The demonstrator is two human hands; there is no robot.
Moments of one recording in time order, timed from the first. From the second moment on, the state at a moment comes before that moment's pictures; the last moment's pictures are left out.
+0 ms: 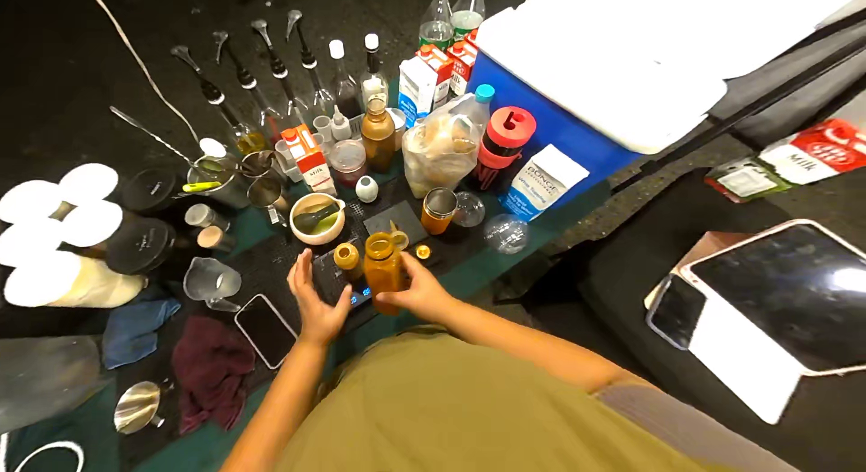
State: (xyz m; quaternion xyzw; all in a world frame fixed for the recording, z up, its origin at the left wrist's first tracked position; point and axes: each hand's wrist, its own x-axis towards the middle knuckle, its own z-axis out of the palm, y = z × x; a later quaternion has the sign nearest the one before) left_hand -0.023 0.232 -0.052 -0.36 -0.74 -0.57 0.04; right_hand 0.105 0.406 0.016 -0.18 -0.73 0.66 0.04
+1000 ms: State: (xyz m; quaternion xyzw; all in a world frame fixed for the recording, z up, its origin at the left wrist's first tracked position) left_hand 0.003 0.214 0.034 -0.34 -0.87 -0.35 0.03; right_hand 0.079 0.447 0.057 -0.12 -0.72 0.67 0.17
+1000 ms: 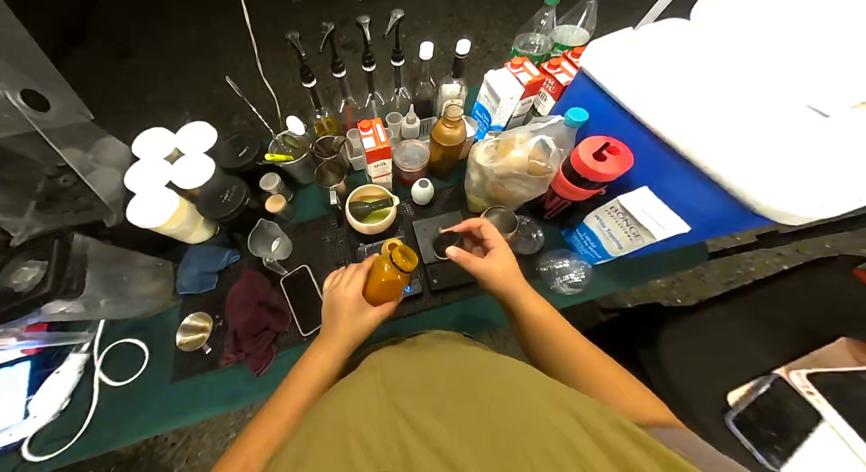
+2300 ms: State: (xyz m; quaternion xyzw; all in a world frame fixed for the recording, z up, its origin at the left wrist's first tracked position) left_hand -0.029 0.212 0.117 -0.44 -0.84 -0.30 -0.09; right_hand 0.005 0.435 0.090 0.27 -0.84 0.19 0.42
